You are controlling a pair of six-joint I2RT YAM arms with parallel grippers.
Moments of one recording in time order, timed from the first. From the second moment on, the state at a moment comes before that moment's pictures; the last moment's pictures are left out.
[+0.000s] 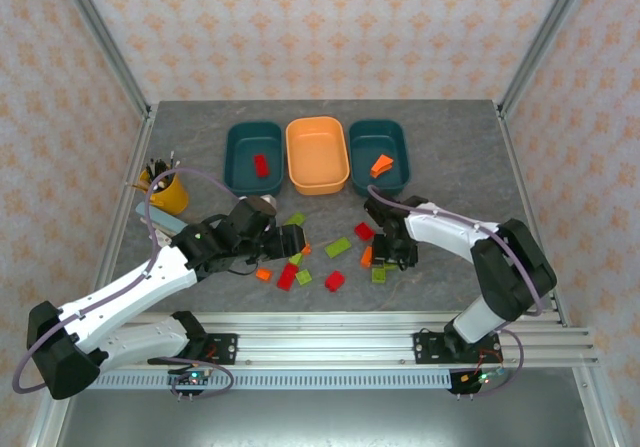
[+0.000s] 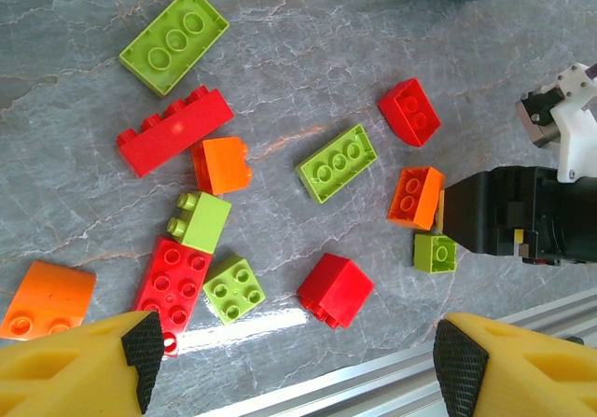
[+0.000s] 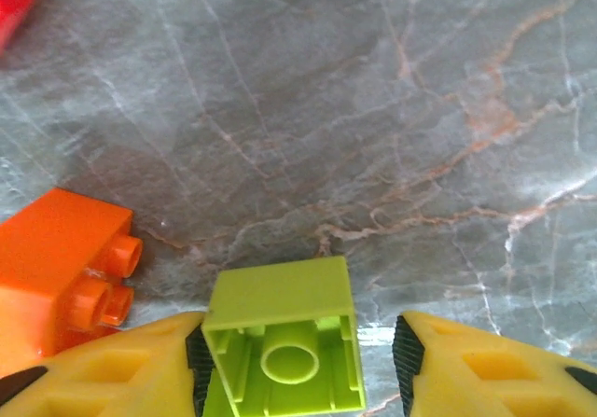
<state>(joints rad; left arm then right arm) -0.75 1.04 0.88 -0.73 0.00 -0.92 0.59 1.57 0.89 -0.86 -0.01 0.67</state>
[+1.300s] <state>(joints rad) -0.34 1.34 1.27 -0.79 0.02 -0.83 0.64 1.96 1.77 -0.95 0.06 0.67</state>
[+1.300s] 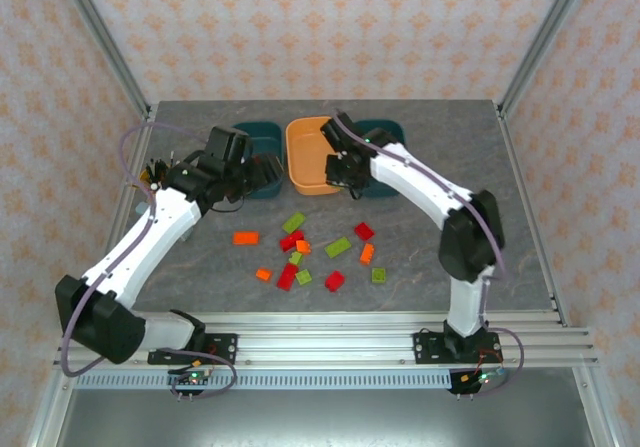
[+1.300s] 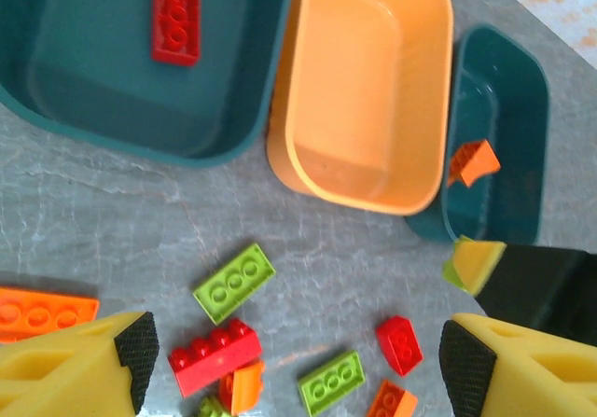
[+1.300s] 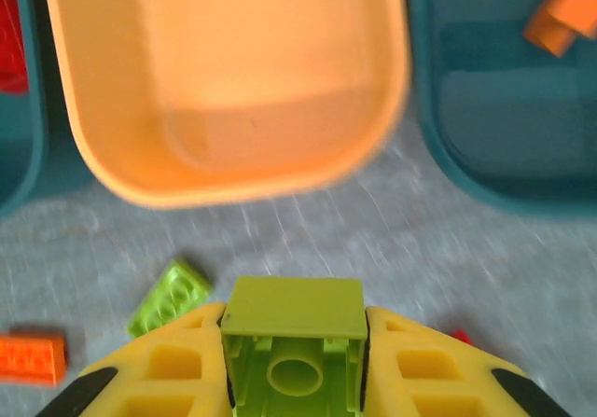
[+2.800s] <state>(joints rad) -0.36 1.28 1.14 -0.87 0.09 -0.80 0.66 1.66 1.60 -0.85 0.07 0.58</state>
